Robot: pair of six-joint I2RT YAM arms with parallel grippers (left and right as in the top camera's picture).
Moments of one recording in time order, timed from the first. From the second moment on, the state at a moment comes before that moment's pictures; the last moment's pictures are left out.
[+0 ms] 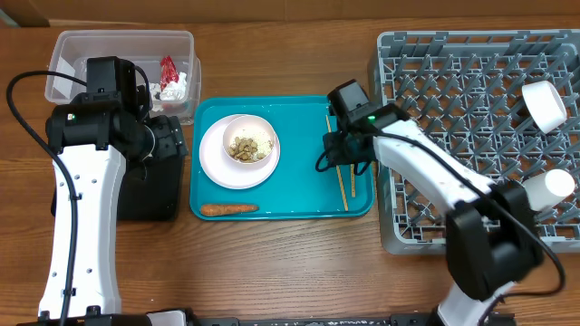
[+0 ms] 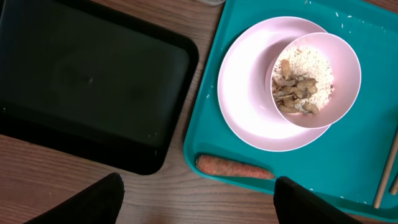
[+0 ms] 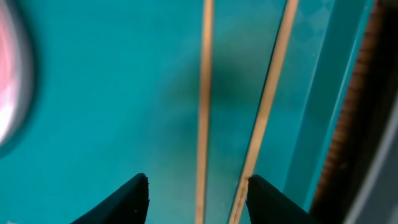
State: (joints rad) left arm 0.07 1.49 1.51 -1.28 0.01 -0.26; right arm 0.47 1.89 1.35 -0.76 -0.01 0.29
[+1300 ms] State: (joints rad) left arm 0.07 1.49 1.51 -1.28 0.01 -0.26; right arm 0.51 1.92 1.45 -0.97 0.03 0.32
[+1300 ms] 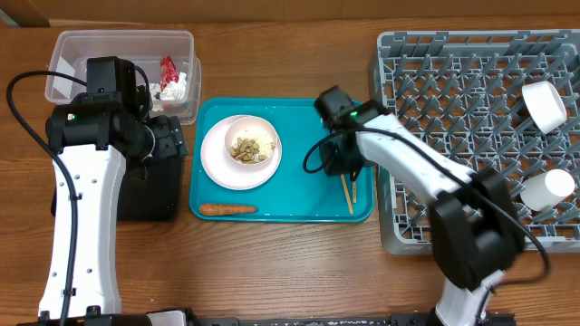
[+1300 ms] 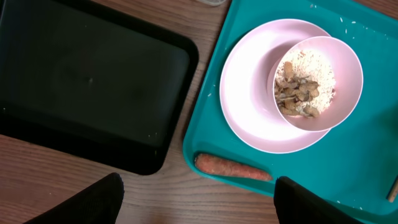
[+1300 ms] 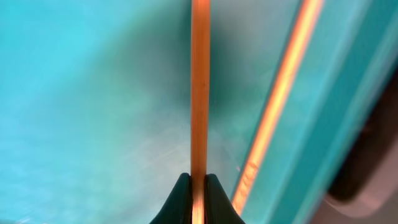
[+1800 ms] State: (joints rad) left arm 0.07 1.49 1.51 -1.28 0.01 -0.26; right arm 0.23 1.62 1.42 -1.09 0.13 0.33
